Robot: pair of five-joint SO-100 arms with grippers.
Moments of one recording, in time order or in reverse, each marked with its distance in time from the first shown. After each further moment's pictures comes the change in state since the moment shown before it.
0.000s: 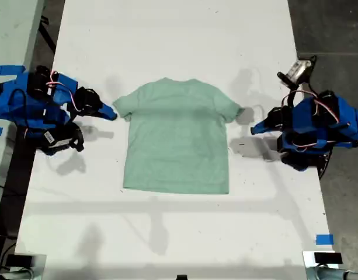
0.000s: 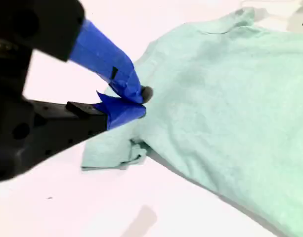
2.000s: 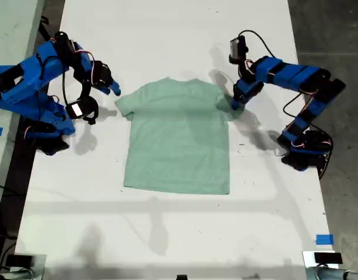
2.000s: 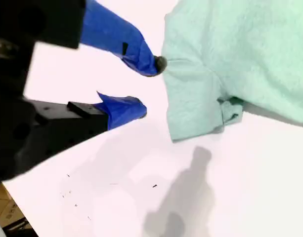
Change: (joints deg) arm 0 -22.3 -33.0 -26.1 17.5 26.5; arm 1 40.5 -87.8 -27.2 -26.1 -56.8
